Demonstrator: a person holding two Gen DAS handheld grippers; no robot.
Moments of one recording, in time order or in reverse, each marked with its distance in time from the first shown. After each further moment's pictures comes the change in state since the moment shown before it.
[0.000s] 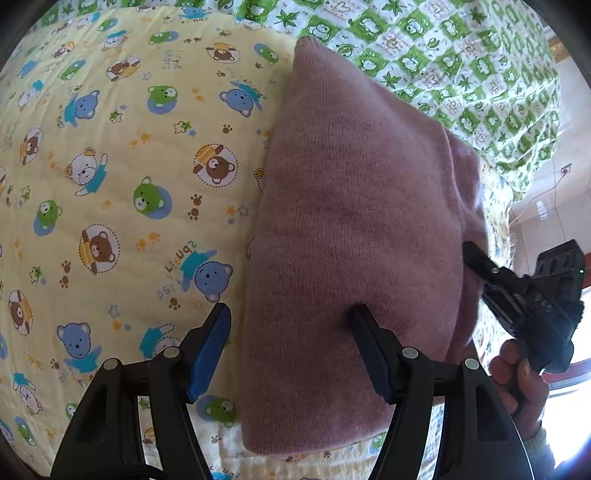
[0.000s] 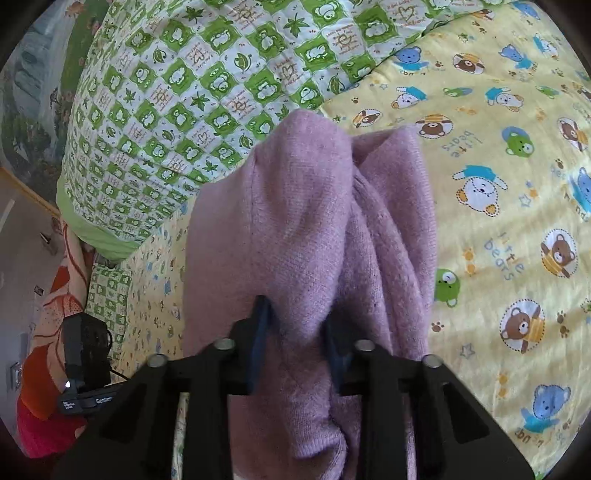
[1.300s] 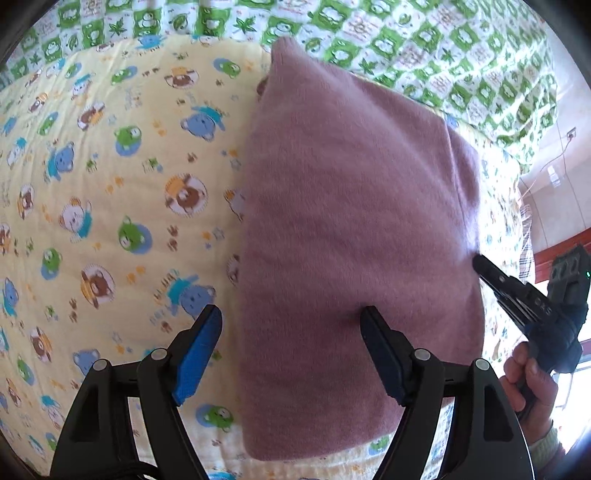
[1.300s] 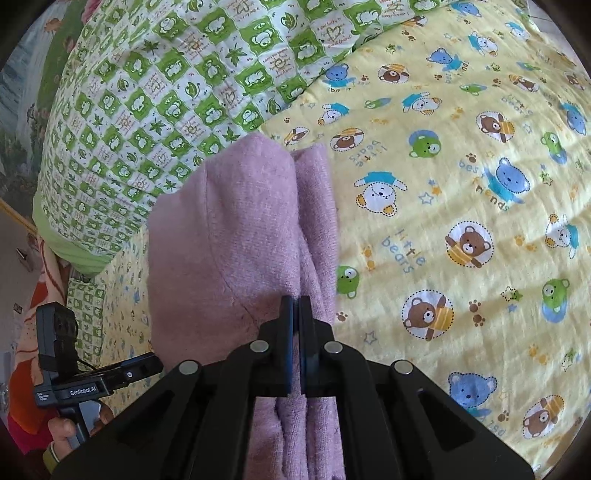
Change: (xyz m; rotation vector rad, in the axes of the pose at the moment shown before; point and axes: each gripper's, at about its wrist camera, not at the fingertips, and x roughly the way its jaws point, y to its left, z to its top) left arm 0.008 -0.057 0.013 0.106 0.025 0.087; right arm -0.036 -0.037 -0.005 0.058 -0.049 -0.131
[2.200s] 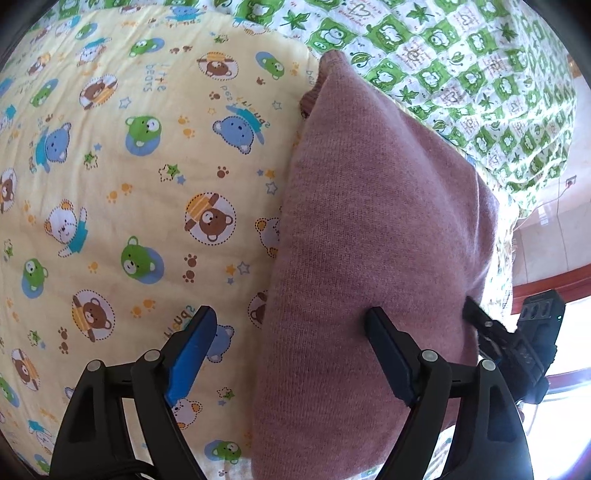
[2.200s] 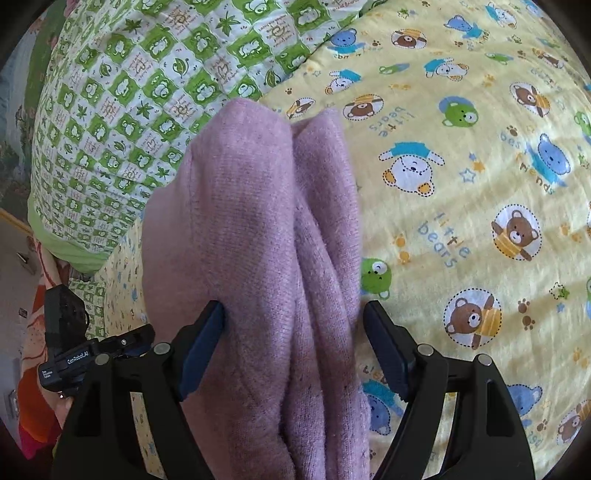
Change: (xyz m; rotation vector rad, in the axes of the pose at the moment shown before) left arm 0.014 0.051 0.021 -0.140 0.012 -0.108; right arm 0.033 0.005 0.003 0.027 0.084 0.017
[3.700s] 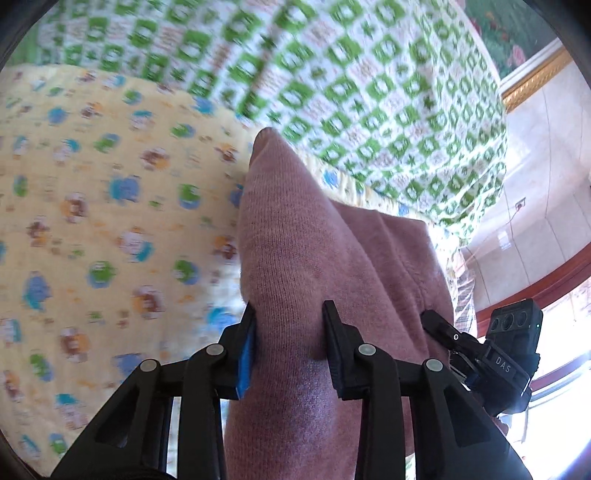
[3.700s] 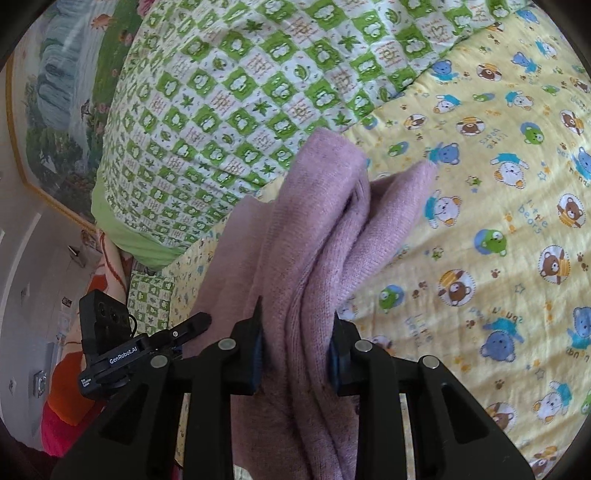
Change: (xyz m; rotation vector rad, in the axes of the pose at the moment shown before) left arm -0.121 0.021 -0.056 0.025 -0.263 -0.150; right arm -0.040 0.089 -0.040 -0.056 -0.073 0.216
